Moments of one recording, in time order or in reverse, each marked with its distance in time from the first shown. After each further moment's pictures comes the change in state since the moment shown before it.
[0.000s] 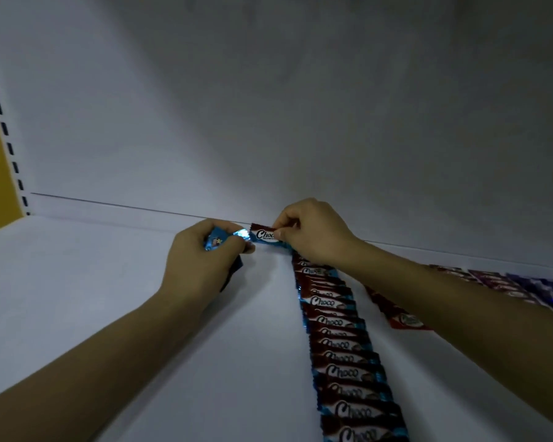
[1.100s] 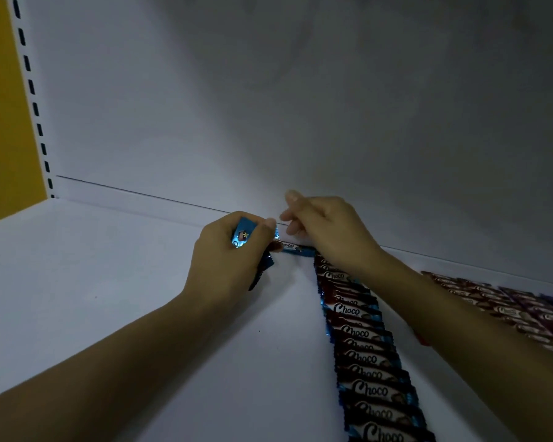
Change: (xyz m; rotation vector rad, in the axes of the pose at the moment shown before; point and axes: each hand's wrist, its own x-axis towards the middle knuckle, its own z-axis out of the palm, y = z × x) left_hand 0.005 -0.007 0.000 -0.045 0.002 0.082; right_hand -0.003 -0.017 0.009 0.326 0.049 -0.031
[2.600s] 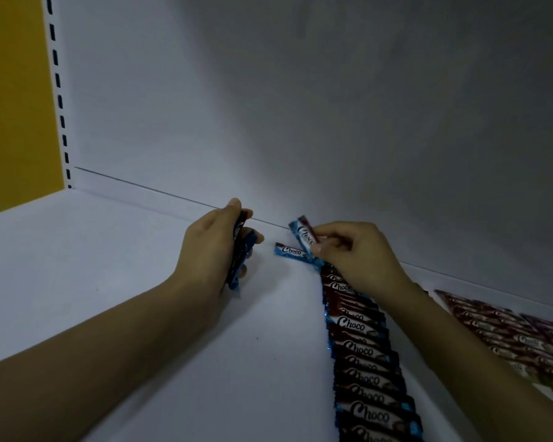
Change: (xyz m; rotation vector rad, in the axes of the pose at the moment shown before) left_hand 0.010 0.012 -0.006 -0.257 0.168 -0.344; right_hand -0.008 0.030 -0.009 0.022 0.005 0.091
